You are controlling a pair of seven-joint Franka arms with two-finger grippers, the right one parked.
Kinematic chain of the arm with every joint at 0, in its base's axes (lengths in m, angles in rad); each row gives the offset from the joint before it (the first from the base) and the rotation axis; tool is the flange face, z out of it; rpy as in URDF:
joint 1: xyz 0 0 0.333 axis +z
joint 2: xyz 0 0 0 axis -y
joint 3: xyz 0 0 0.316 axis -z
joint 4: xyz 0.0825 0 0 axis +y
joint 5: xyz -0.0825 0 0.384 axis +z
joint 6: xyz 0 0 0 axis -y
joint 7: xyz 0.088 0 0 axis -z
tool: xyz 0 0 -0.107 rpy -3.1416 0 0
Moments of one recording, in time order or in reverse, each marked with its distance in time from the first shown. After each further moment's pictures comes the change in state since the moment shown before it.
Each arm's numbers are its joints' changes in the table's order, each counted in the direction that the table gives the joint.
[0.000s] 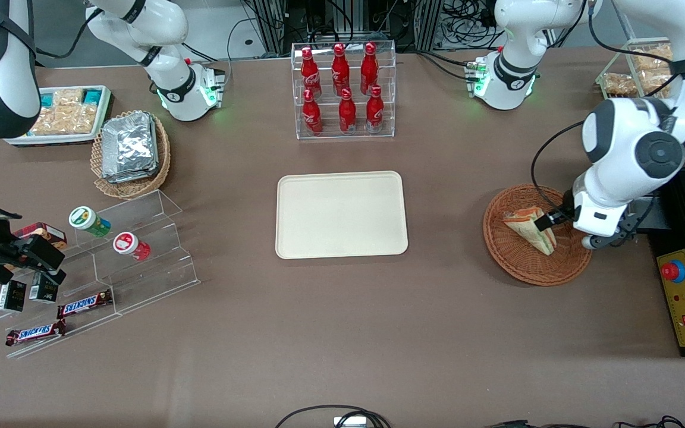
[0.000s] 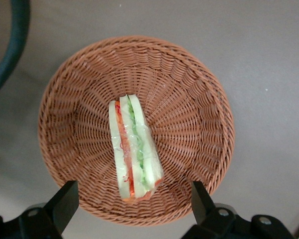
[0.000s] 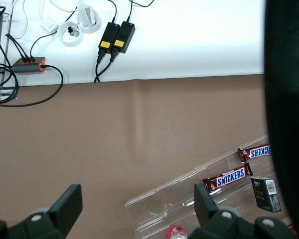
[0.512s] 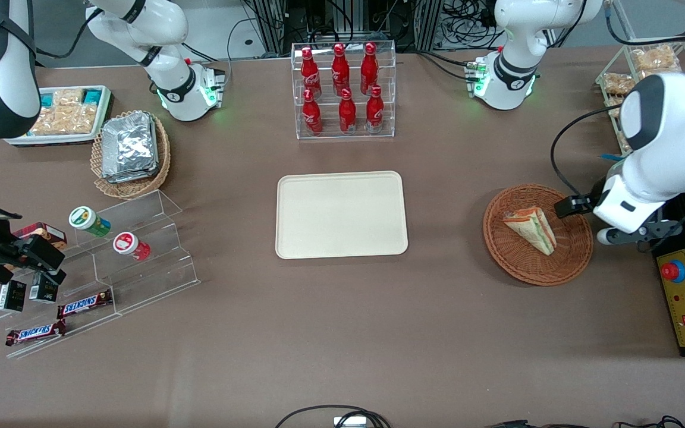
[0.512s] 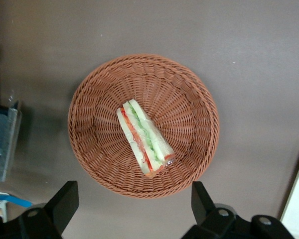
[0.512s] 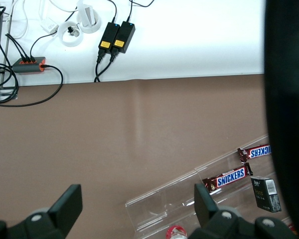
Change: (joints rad) arm 0.005 0.007 -0.002 -0.236 0.000 -0.291 0.321
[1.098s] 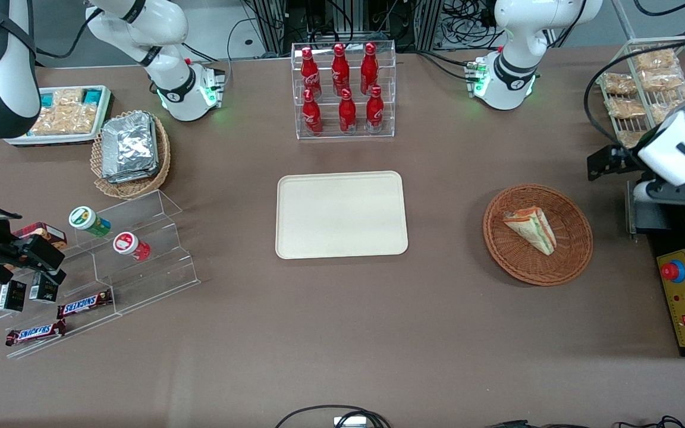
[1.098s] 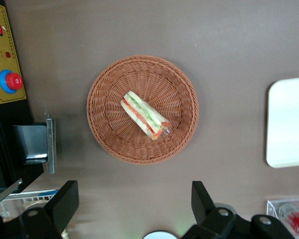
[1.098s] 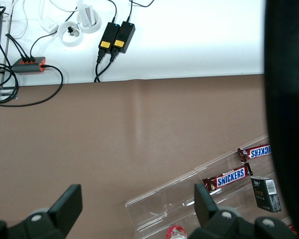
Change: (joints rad) arm -0.003 0.037 0.003 -0.308 -0.016 -0.339 0.277
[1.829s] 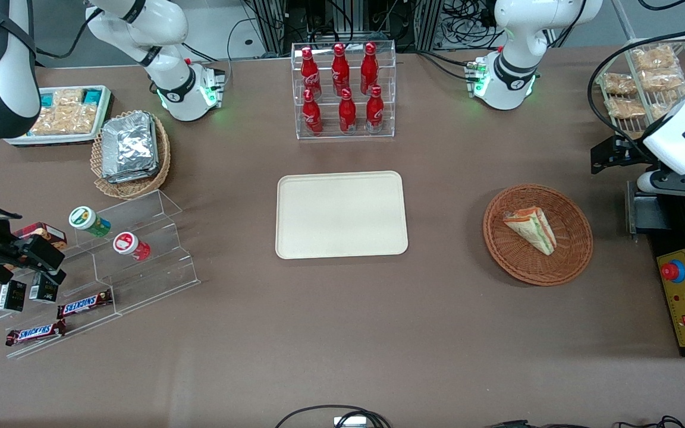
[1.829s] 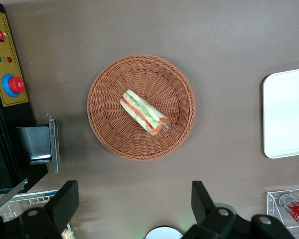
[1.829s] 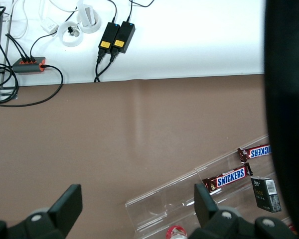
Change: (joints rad) arm 0.000 0.023 0.000 -0.054 -0.008 -0.074 0.070
